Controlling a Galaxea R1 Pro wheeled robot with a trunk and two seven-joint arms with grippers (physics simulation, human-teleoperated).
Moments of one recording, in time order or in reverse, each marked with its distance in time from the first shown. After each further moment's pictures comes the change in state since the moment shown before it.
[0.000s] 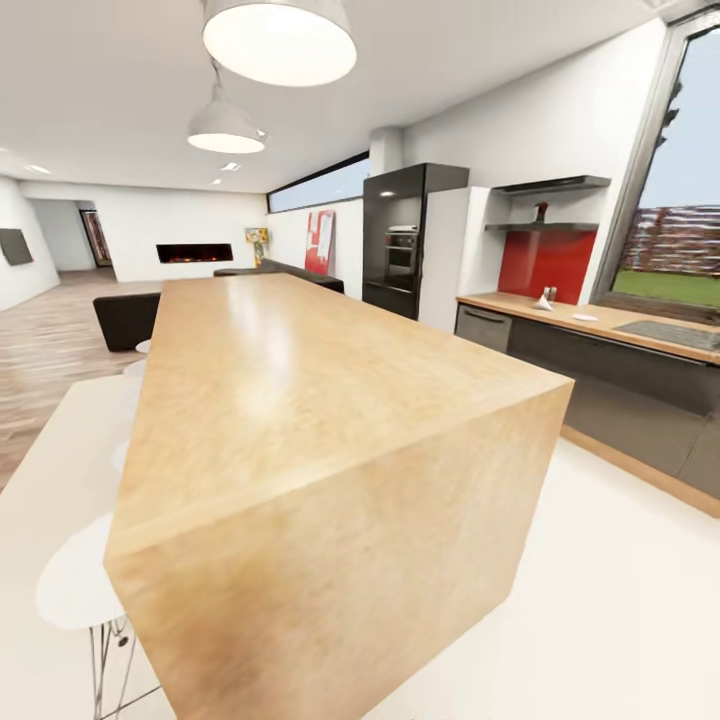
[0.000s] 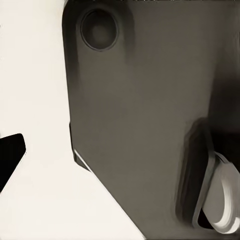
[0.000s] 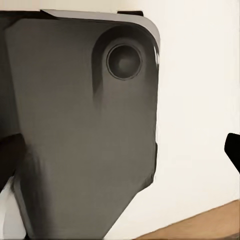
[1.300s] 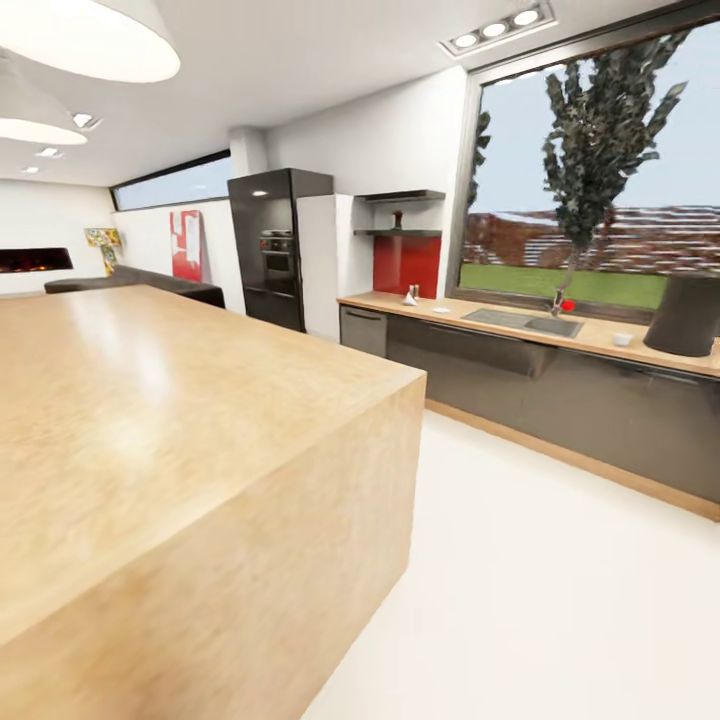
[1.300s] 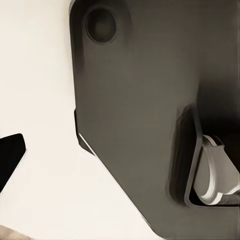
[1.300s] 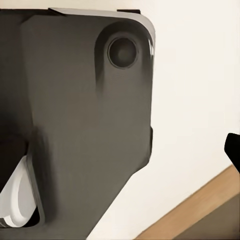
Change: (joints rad) left arm -0.001 0.000 0.000 -0.002 0.000 -0.004 0.000; right arm 0.001 -0.001 0.000 0.000 0.000 -0.001 0.000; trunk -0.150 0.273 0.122
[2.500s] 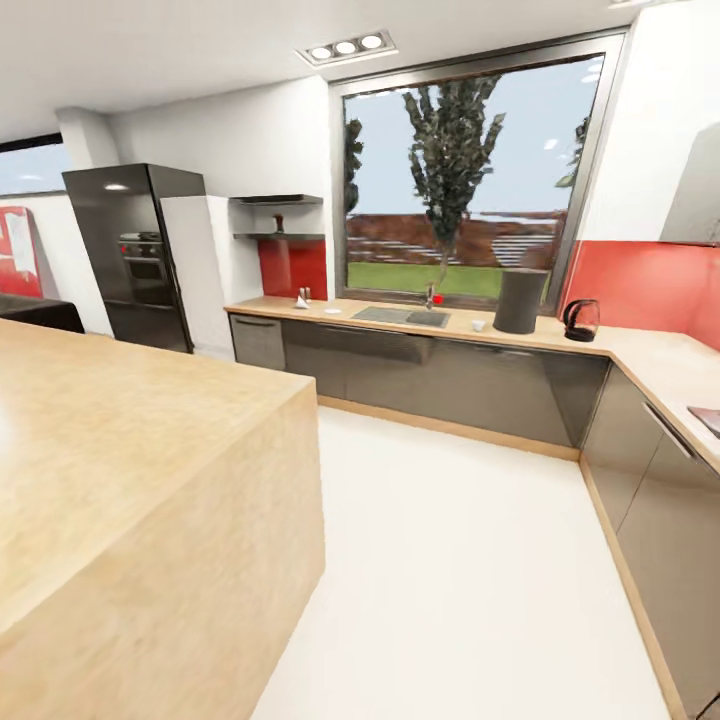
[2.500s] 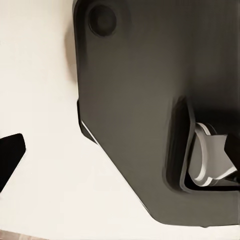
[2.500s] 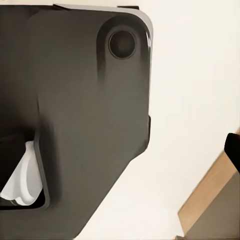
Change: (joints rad) left arm -0.001 0.000 0.000 -0.001 0.000 -0.003 0.000; right arm 0.000 0.000 0.000 0.000 0.000 0.000 0.000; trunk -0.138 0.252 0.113
